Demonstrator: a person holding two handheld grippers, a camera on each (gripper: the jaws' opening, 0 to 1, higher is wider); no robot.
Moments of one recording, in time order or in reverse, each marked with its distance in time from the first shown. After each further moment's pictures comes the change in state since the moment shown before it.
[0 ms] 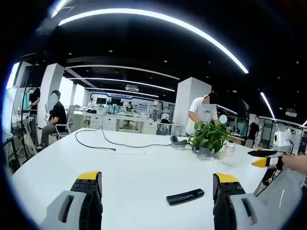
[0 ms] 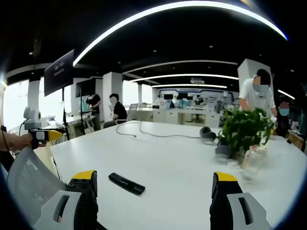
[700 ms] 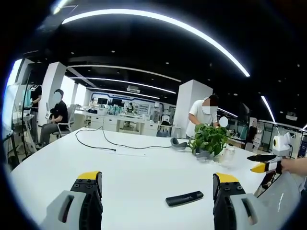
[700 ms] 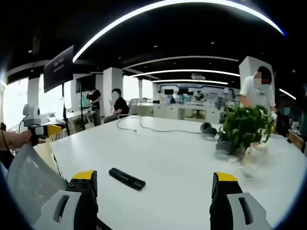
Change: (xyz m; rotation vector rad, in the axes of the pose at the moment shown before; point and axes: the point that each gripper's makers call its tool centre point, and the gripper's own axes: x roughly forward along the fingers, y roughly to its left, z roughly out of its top) left arm -0.001 0.002 0.003 -0.025 -0.018 0.000; right arm 0.003 0.003 -0.008 -0.010 0.051 0.006
